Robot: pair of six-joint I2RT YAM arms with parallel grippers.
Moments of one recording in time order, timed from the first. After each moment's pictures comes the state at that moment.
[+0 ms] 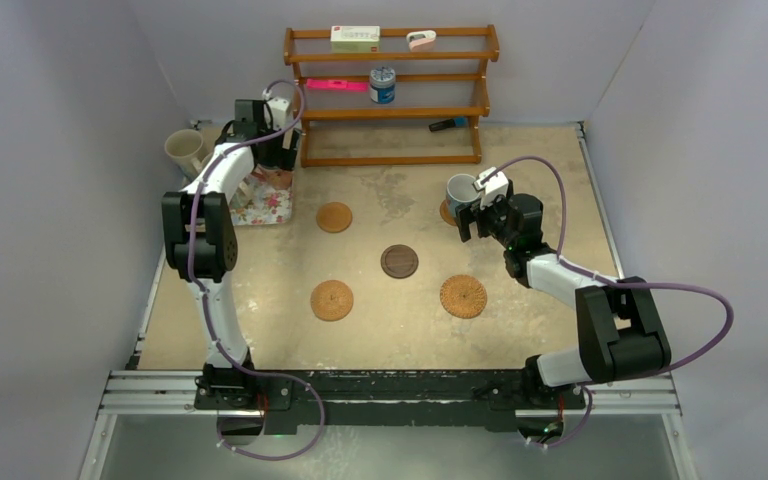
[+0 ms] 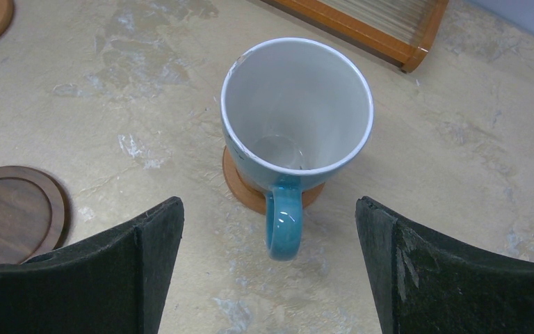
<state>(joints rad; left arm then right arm) -0.02 2.10 1.74 -0.38 0.06 0.22 0.20 1.42 0.60 0.49 -0.23 -0.20</state>
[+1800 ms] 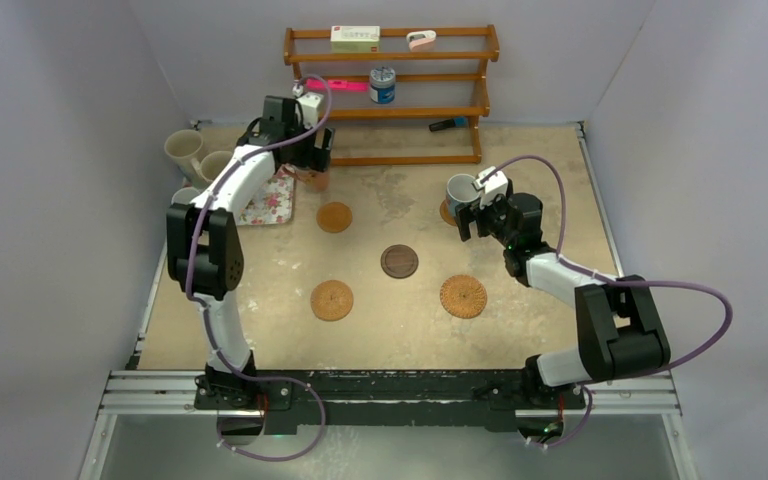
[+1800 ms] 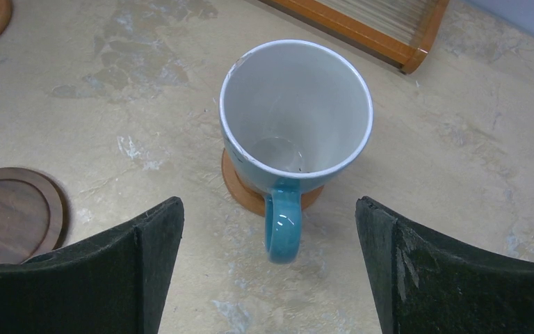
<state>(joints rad) -0.17 1.96 1.69 -0.43 0.13 0.09 0.20 1.43 0.60 0.49 -0.23 -0.20</state>
